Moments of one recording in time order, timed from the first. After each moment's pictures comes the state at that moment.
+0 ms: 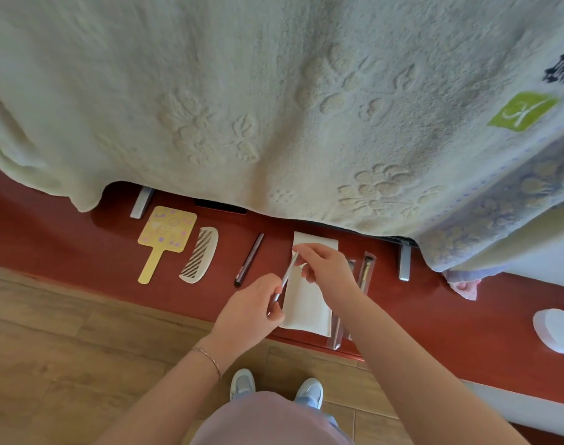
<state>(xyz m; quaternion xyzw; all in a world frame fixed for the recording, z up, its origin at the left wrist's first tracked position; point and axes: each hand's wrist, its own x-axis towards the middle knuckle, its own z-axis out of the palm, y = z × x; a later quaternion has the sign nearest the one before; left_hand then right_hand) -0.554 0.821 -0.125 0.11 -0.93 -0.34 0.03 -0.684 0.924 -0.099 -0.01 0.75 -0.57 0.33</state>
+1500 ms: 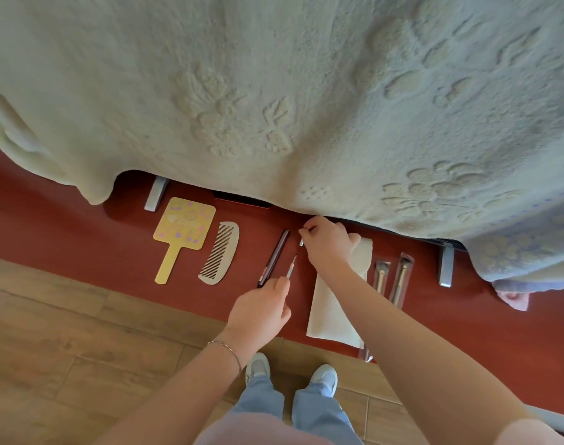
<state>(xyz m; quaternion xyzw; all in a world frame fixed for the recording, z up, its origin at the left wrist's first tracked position) -0.563 0.793 -0.161 0.12 -0.98 -0.16 -0.08 -0.718 0.850 -0.156 -0.15 0.95 -0.22 0.14</state>
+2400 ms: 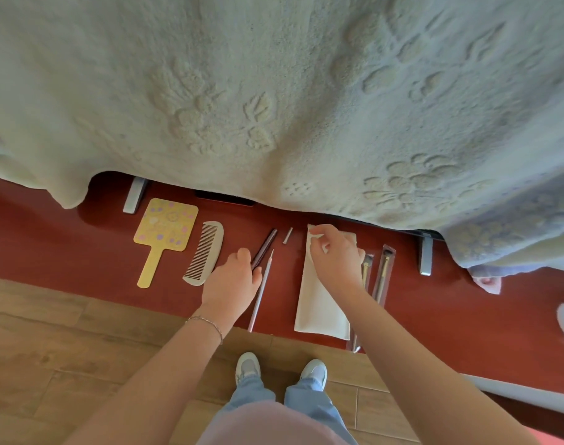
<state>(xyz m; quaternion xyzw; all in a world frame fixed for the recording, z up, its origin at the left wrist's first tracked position) -0.585 0.761 -0.172 0.24 -0.95 -0.17 -0.04 -0.694 0.898 -0.128 -0.12 0.92 -0.34 0.14</state>
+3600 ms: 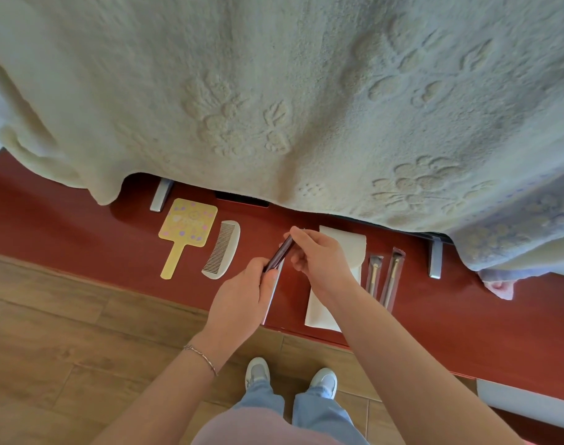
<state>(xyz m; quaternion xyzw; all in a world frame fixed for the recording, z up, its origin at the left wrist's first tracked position) -0.542 0.782 -0.115 0.21 -0.91 -0.34 0.09 -0.660 0.866 -0.100 0.02 0.68 -0.64 0.36</state>
